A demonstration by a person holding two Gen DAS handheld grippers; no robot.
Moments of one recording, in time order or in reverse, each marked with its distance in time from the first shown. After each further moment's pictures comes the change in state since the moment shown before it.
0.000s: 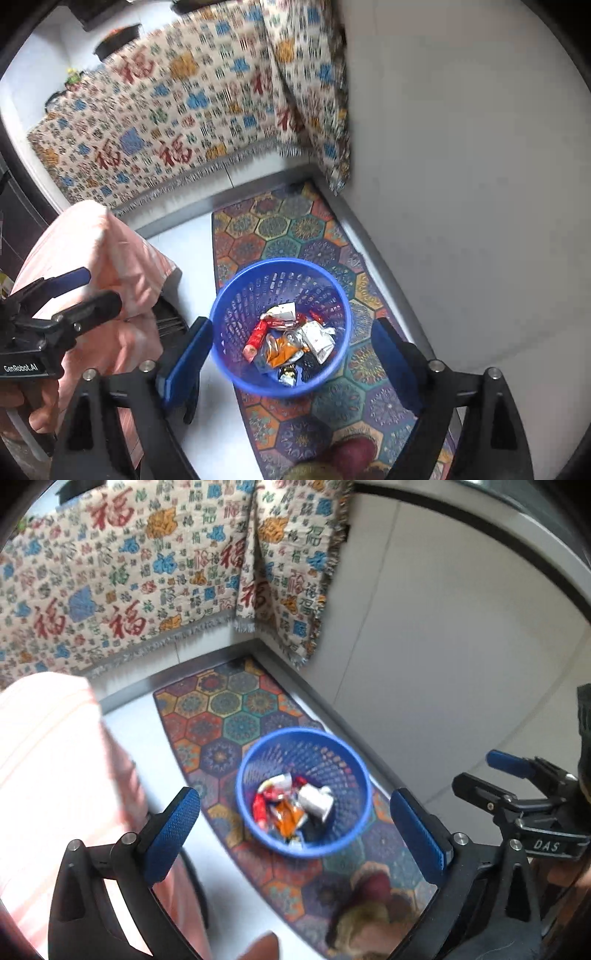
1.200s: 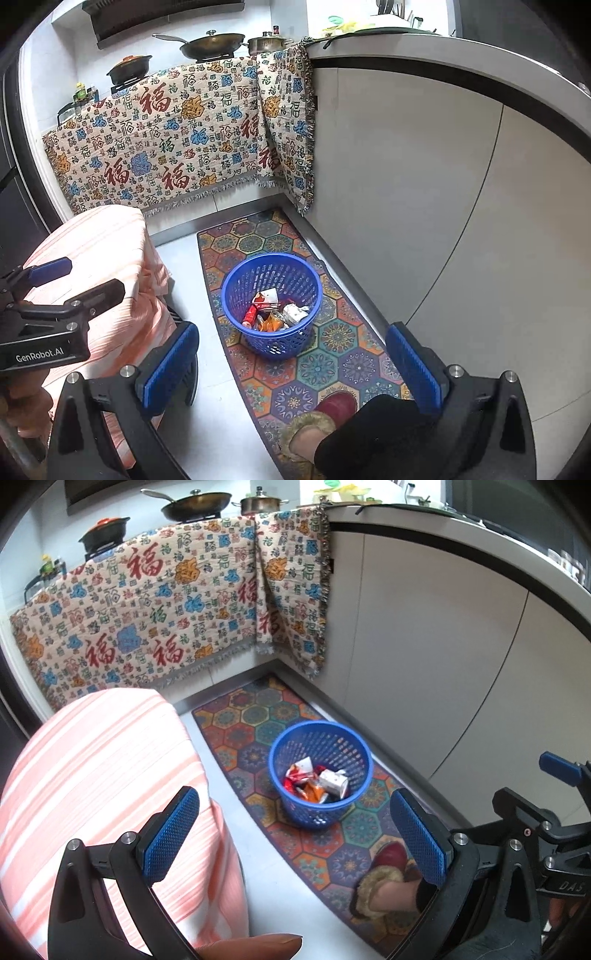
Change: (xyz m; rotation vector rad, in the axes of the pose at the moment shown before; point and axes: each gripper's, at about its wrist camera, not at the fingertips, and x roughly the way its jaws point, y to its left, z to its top) left arm -0.129 -0.024 -0.054 0.082 -0.079 0.111; right arm -0.183 0.085 -0.096 0.025 -0.138 -0.179
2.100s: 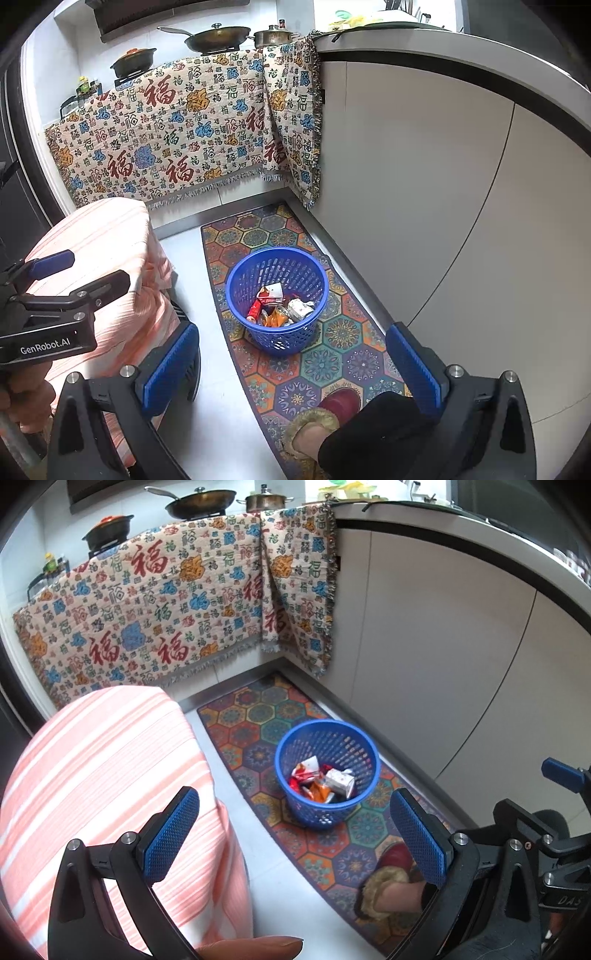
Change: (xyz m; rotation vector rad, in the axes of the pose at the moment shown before) left arm 0.007 0.009 0.001 -0.008 0.007 0.015; right arm 0.007 0.007 -0.002 -0.016 0.020 0.013
